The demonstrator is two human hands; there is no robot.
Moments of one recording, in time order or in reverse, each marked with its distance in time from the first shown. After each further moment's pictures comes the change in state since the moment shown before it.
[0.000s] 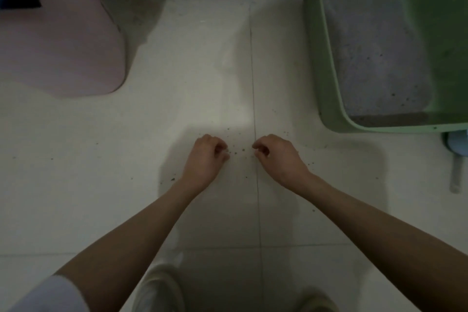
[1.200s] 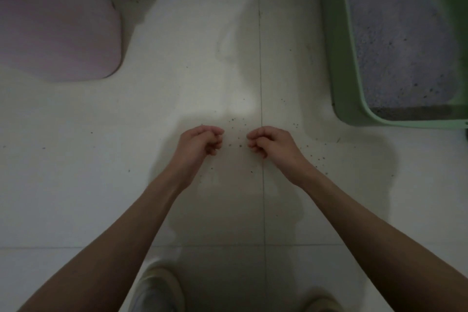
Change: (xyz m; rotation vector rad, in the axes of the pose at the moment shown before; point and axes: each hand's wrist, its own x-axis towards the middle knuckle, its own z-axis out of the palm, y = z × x) left_hand -0.002 0.000 -0.018 -0.959 0.004 -0.374; right_hand 0.018 -0.006 0.017 0.798 -0.060 0.258
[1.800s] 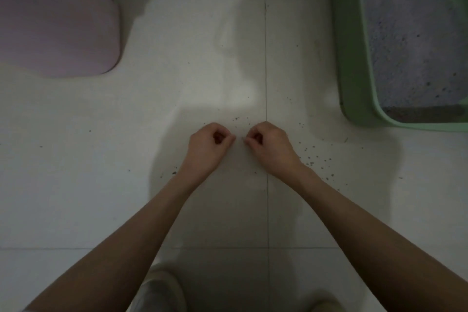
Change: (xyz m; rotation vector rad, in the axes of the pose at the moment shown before) left_hand 0.014 -0.012 0.009 0.704 0.056 0.297; right_hand 0.015 0.004 0.016 -0.636 0.094 -0.259
